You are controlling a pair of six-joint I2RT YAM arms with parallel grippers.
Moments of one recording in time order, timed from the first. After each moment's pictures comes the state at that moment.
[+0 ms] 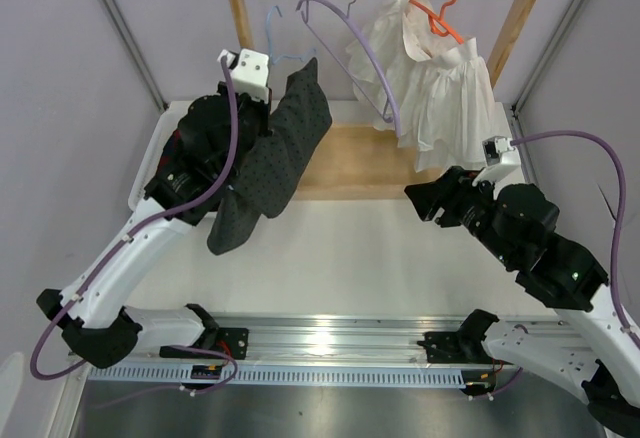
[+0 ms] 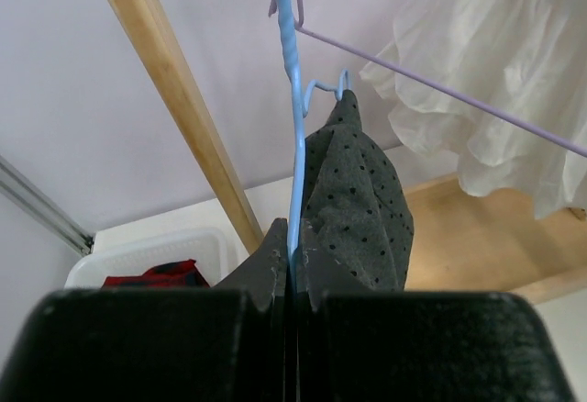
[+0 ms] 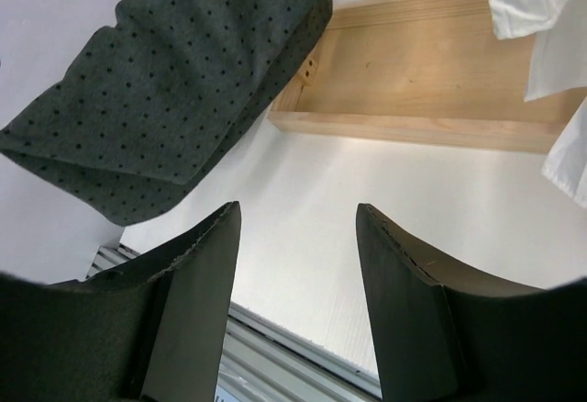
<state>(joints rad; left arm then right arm) -0.71 1.21 1.53 -0.30 -0.48 0.16 0.80 0.76 1.23 -0.67 0.28 0.59</state>
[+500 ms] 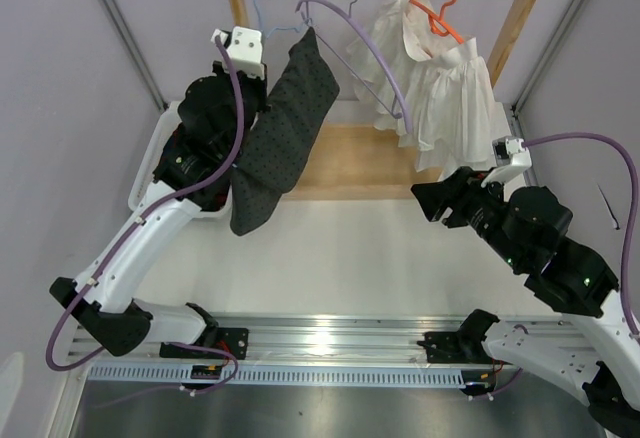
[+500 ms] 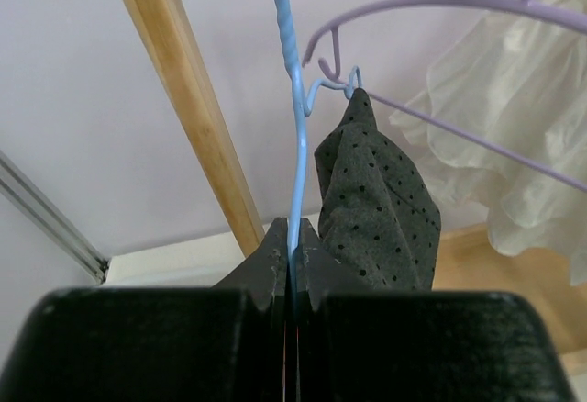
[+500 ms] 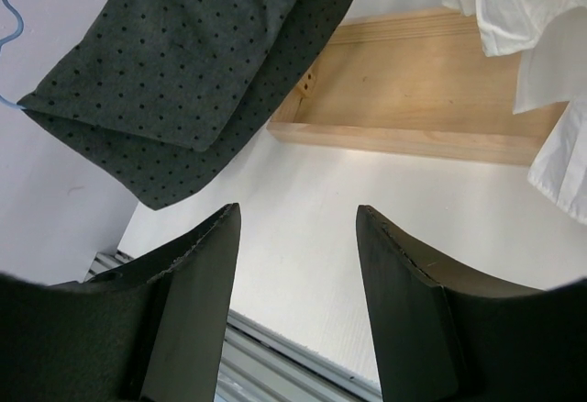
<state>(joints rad) -0.62 1.31 1.60 -0.18 -0.46 0.19 0.80 0.74 1.26 -0.69 0.29 0.56</state>
